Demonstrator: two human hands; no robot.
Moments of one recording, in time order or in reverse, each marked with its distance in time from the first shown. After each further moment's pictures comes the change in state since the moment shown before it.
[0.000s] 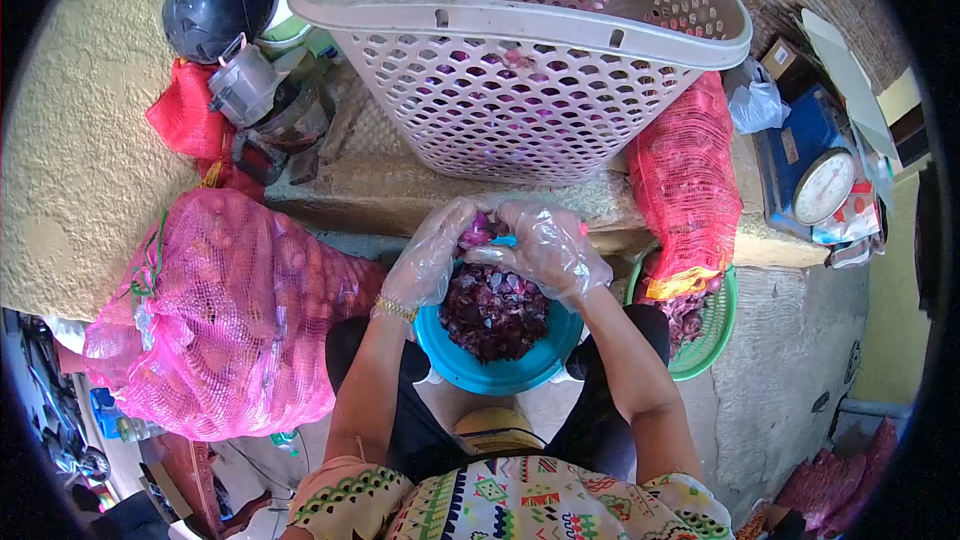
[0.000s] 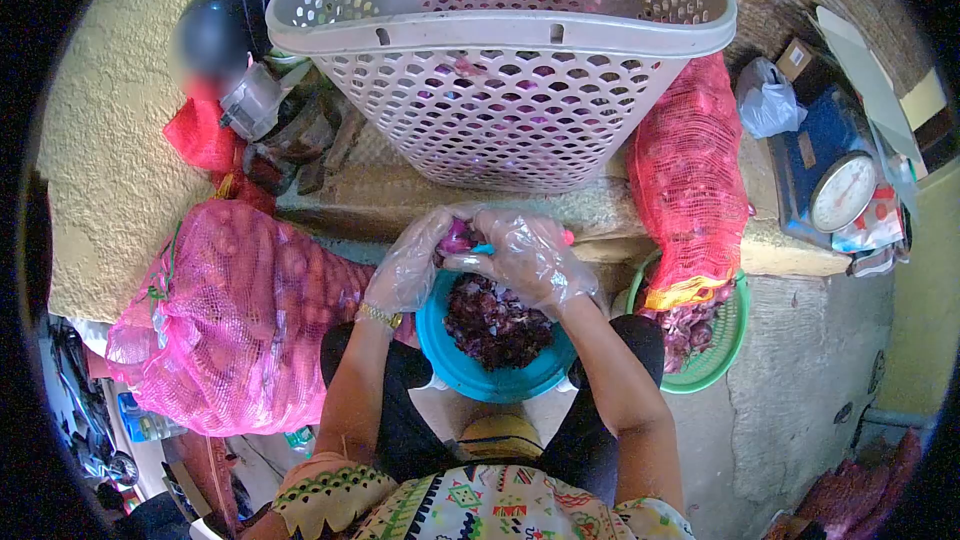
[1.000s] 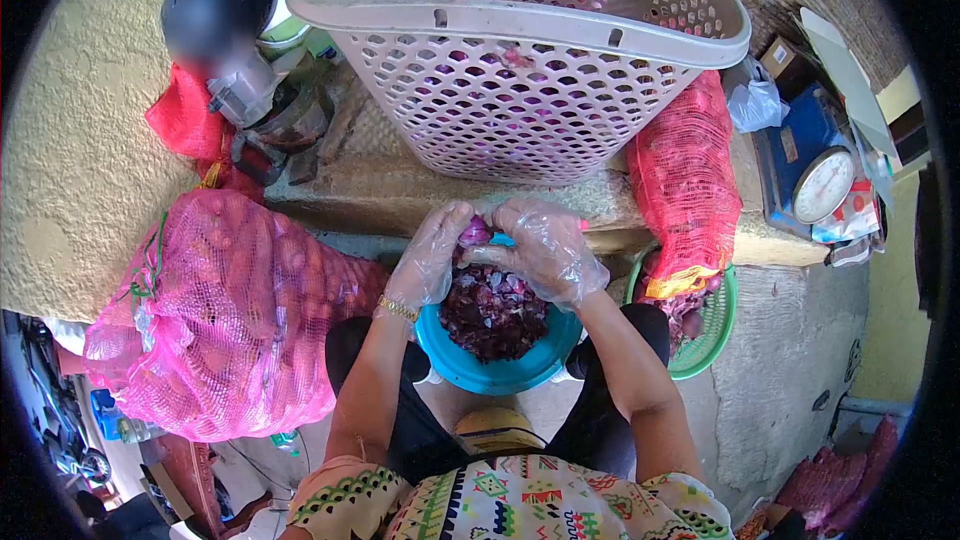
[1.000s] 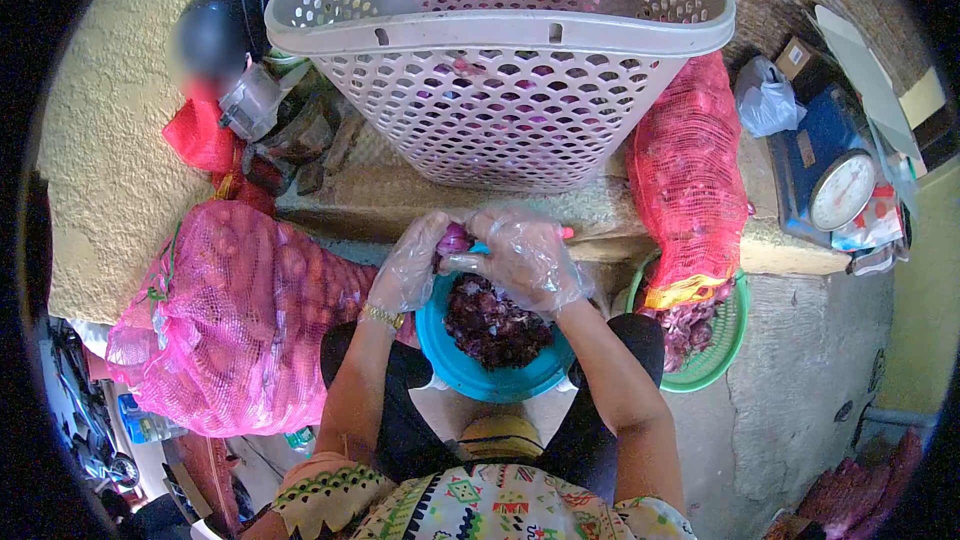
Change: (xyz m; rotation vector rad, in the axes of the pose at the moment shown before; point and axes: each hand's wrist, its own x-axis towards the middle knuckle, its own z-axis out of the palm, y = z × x) left_hand -0.007 0.001 0.006 0.103 0.103 -0.030; right_hand 0.000 -0.004 0.003 -0.114 0.145 -0.148
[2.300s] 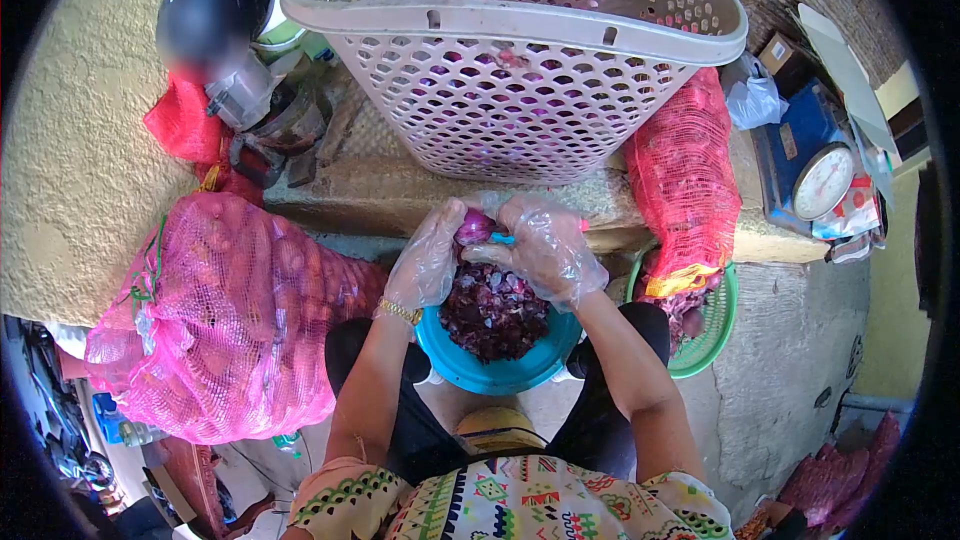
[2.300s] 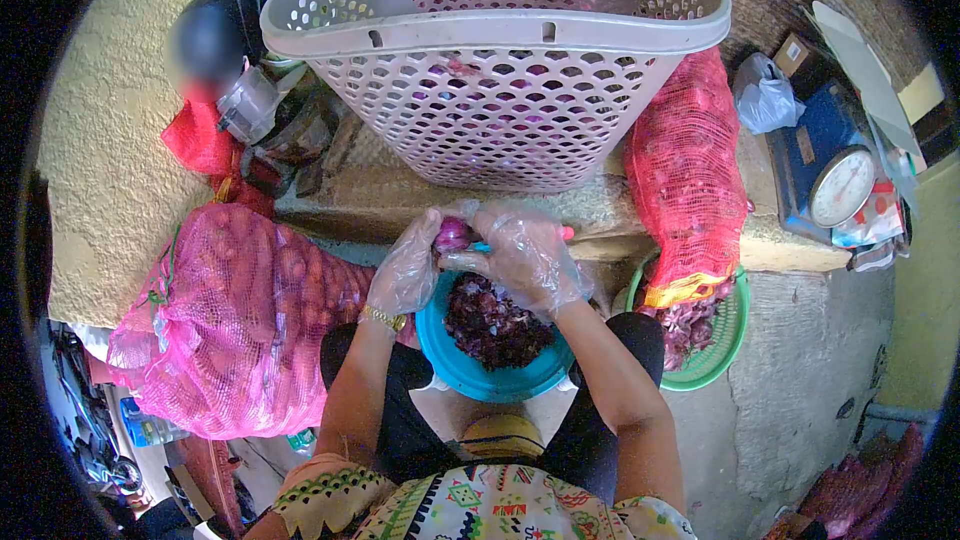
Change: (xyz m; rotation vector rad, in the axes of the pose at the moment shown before) left_hand 0.008 -0.008 -0.001 -0.172 -0.041 -0.027; right_hand 0.000 0.002 0.002 0.032 0.044 0.056
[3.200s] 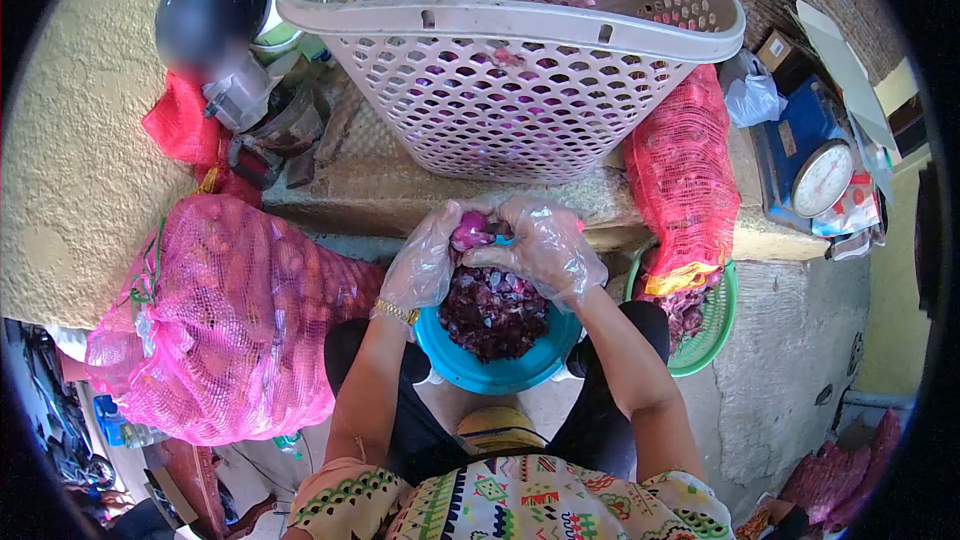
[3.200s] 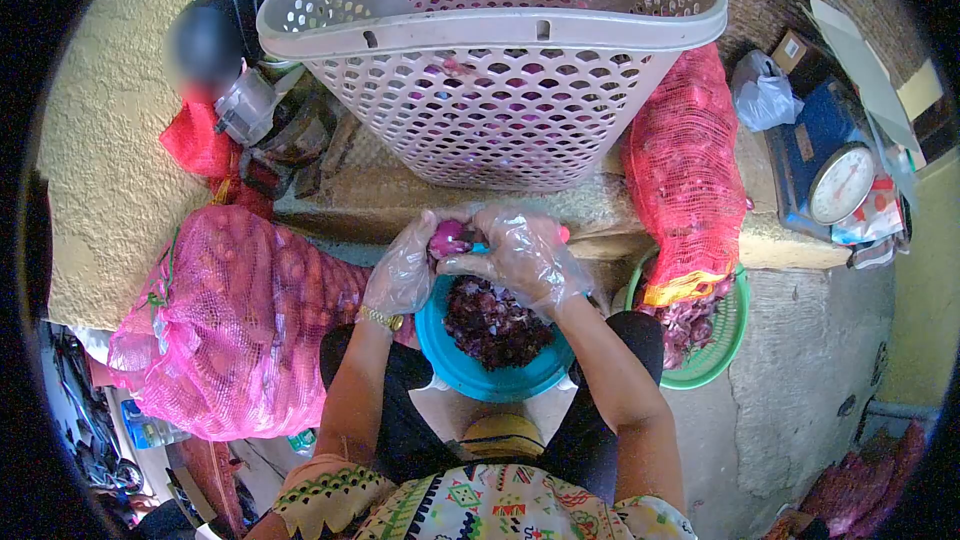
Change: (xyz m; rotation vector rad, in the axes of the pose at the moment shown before) left_hand -0.009 0.016 0.011 0.034 -0.043 0.006; right_hand 0.002 -0.008 -0.015 0.163 -0.071 0.093
